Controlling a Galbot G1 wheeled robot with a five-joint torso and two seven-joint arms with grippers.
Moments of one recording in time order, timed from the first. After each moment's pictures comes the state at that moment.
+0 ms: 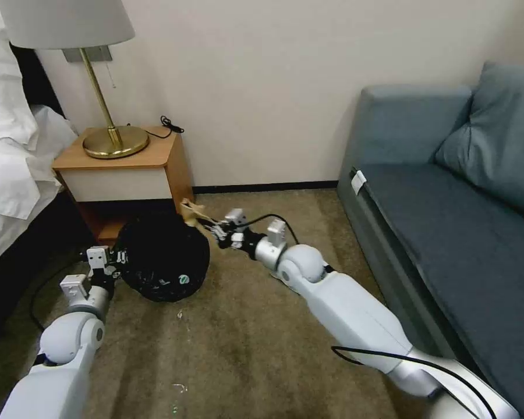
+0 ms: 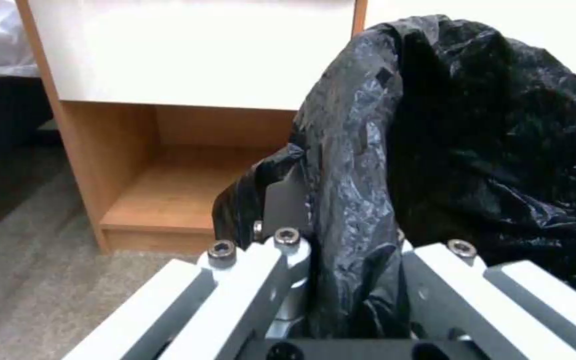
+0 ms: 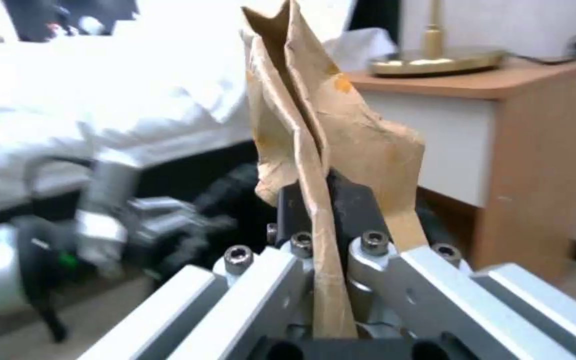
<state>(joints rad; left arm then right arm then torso) 1.20 -1.15 -0.67 -1.66 -0.46 0.12 0.03 -0.52 1.36 -0.32 1.42 0.68 -0.08 -0.36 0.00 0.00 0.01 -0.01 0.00</state>
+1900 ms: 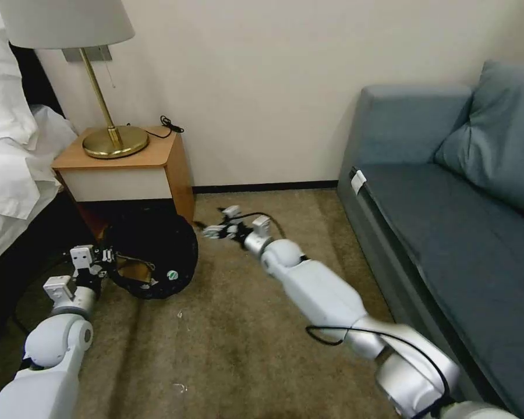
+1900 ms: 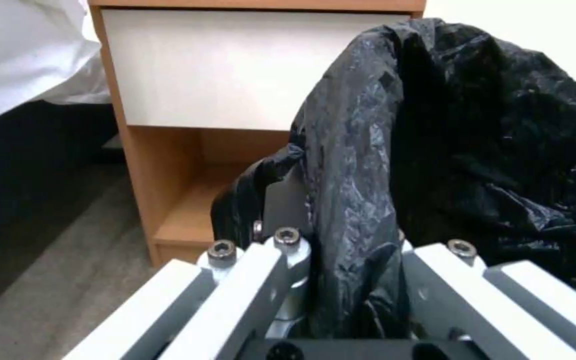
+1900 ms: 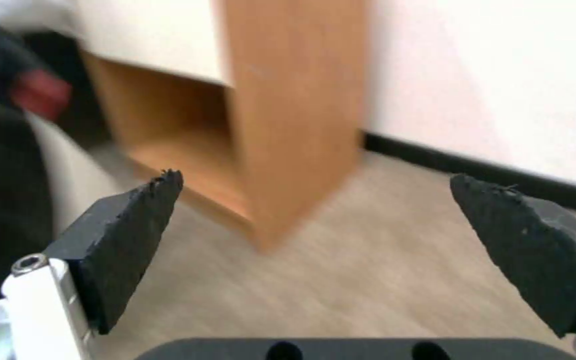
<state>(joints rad) 1.23 -1.12 -0.75 -1.68 -0.46 0.10 0.02 -0.31 1.54 -0.19 0.64 0.49 0.11 -0.32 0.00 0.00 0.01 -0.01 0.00</state>
